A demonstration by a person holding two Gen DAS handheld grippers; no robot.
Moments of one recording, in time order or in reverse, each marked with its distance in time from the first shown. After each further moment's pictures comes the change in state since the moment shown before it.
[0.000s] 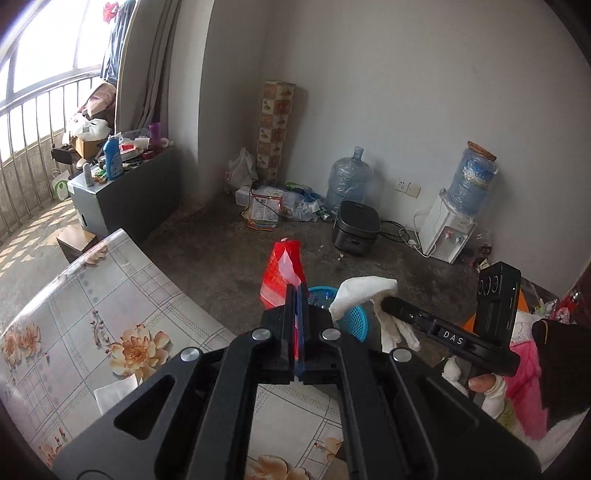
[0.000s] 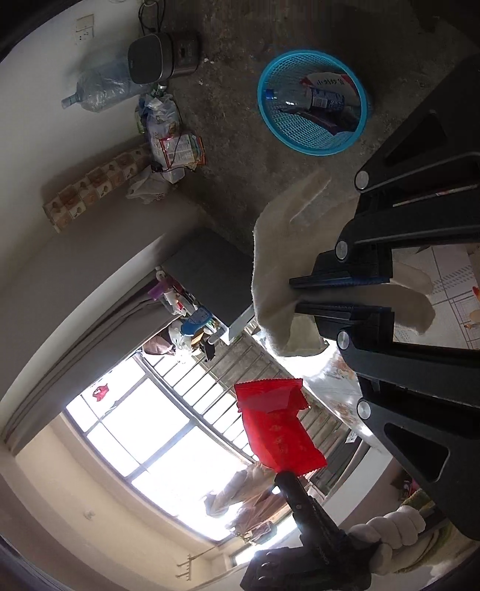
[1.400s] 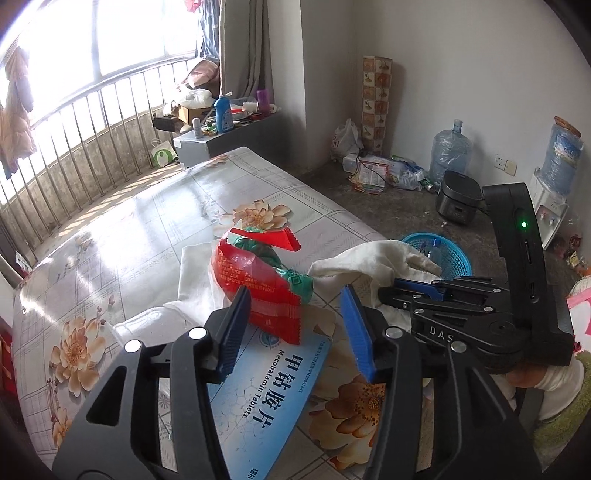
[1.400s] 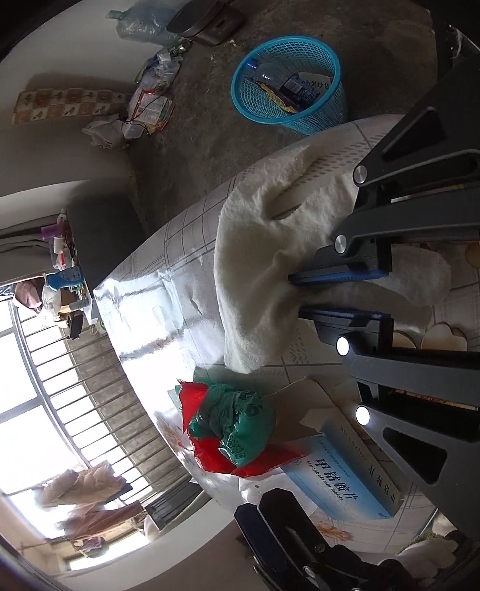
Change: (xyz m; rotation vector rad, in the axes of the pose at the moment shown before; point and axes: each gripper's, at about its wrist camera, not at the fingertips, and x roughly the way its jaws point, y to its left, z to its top) left arm -0.035 0.038 -0.192 -0.095 0.009 0.477; right arm 0.105 0.107 -0.139 -0.408 0.449 -0.105
